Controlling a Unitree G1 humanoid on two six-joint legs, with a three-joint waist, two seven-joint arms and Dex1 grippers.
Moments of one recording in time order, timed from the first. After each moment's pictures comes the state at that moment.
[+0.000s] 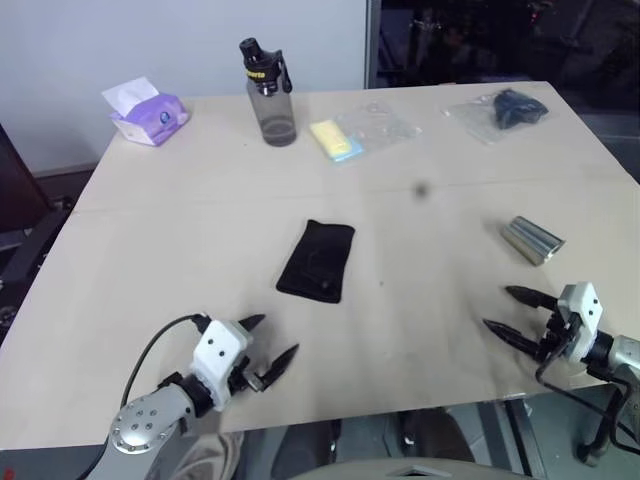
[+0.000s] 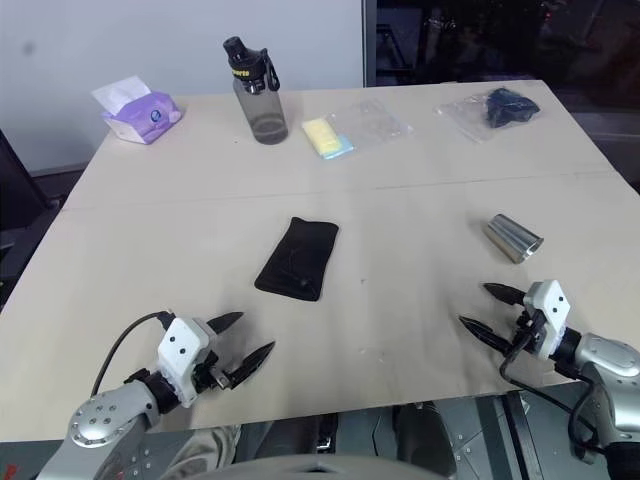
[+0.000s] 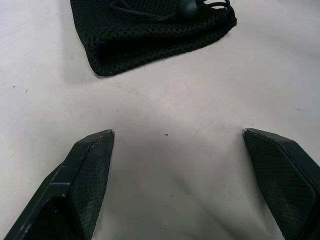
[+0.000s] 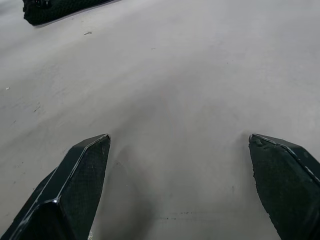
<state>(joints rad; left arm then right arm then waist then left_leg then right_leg) 0.50 0.55 0.11 -0.50 -0.24 0.21 -0.63 0.13 -0.64 -0.22 0.08 0.44 0.01 1.09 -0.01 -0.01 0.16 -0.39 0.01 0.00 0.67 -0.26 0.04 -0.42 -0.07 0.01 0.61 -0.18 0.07</state>
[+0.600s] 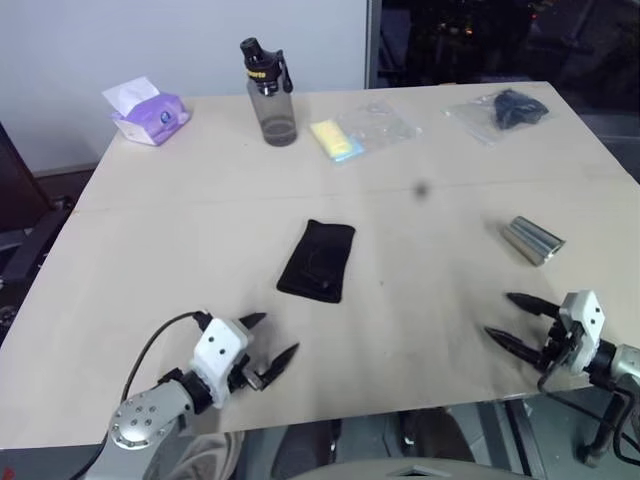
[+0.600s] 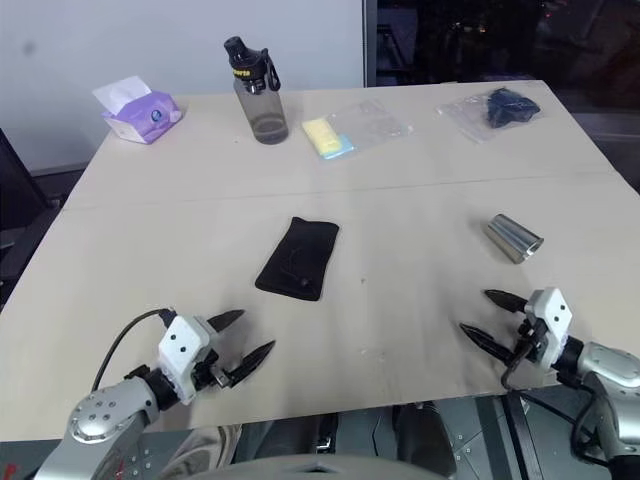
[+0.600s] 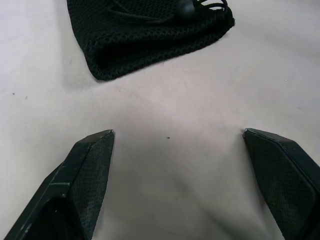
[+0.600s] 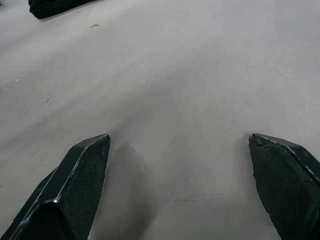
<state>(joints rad) 0.48 0.58 0.11 -0.49 -0.23 0.19 -0.65 0.20 -0.64 -0.23 0.02 0.45 0.01 1.07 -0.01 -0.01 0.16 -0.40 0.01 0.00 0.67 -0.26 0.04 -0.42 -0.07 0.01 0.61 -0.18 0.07</state>
